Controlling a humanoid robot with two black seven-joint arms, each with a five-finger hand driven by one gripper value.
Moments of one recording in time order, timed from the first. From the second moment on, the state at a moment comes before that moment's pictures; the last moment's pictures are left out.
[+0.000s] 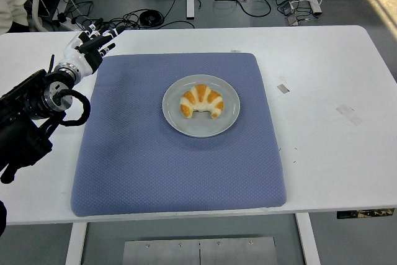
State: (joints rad) left arm -0.91 0.19 -0.74 -0.58 0.09 0.04 -0.09; right arm -0.09 0.00 0.10 0.12 -0.10 -0.06 0.22
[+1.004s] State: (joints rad) left arm -0.93 0.22 -0.72 -0.58 0.11 0.03 -0.10; right arm -0.09 0.00 0.10 0.12 -0.10 -0.06 0.22
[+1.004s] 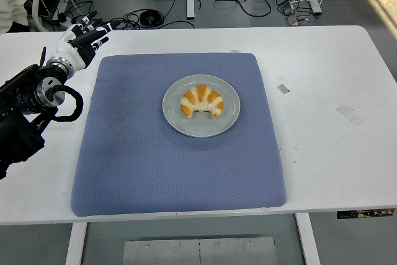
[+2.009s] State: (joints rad) left arm -0.93 0.22 -0.73 -0.58 0.11 0.03 -0.09; right arm -0.09 0.00 0.10 0.12 -0.10 -0.06 0.22
